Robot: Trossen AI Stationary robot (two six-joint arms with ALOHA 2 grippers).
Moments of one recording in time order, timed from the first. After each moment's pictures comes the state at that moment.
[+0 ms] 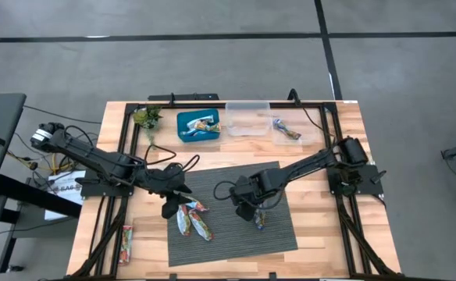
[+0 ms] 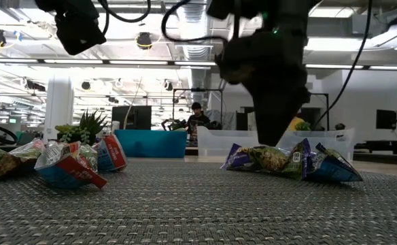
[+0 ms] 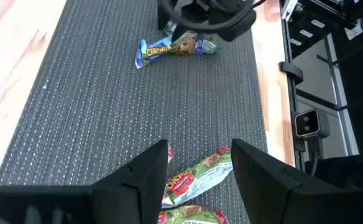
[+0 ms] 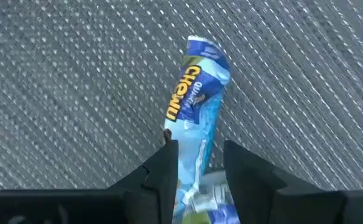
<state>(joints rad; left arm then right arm) -0.36 1.08 0.80 -0.41 -0.11 -0.61 0.25 1.95 1.38 -0.83 0.01 0.80</state>
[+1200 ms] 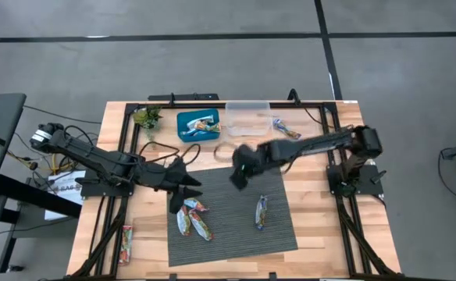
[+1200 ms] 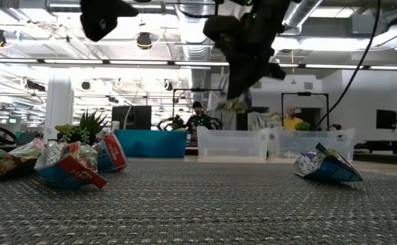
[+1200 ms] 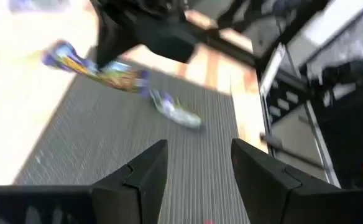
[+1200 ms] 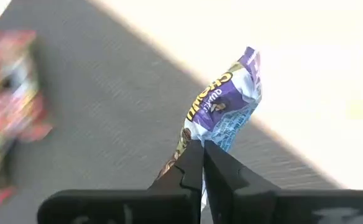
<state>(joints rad) -0.33 1.08 0.80 -0.16 -0.22 -0.59 0.04 1.76 1.38 -0.79 0.16 0.75</state>
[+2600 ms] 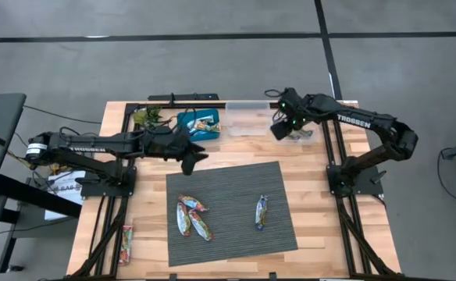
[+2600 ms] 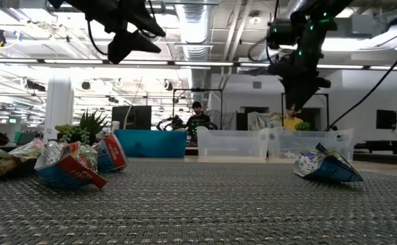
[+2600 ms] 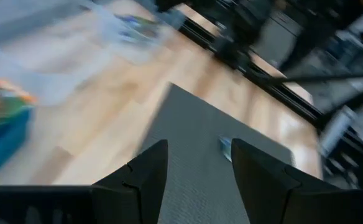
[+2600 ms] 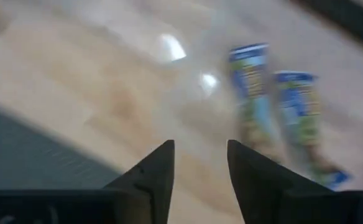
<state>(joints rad) 0.09 1.08 0.80 -0.15 -0.02 -0.53 -0.56 1.40 1.09 -0.93 0.05 0.37</state>
